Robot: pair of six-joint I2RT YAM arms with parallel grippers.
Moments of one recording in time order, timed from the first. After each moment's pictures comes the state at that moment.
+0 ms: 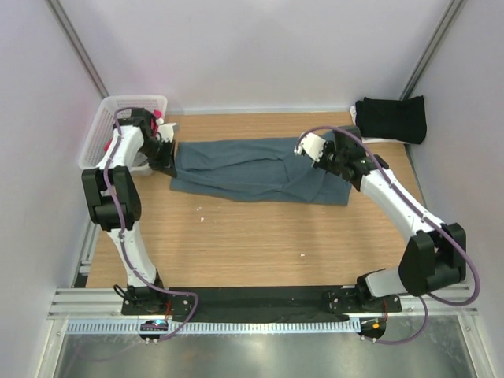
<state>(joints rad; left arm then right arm) 0.08 1.99 1.68 -1.06 0.41 0.28 0.29 1.36 1.08 -0.44 -0.04 -0.92</state>
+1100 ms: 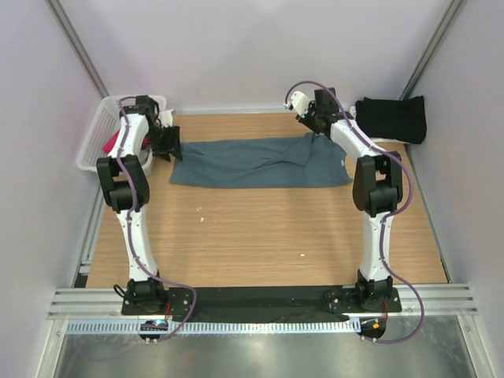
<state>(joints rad) 0.09 2.33 2.14 -1.10 0.35 0.12 0.20 2.20 1.87 -0.34 -0.02 -0.86</state>
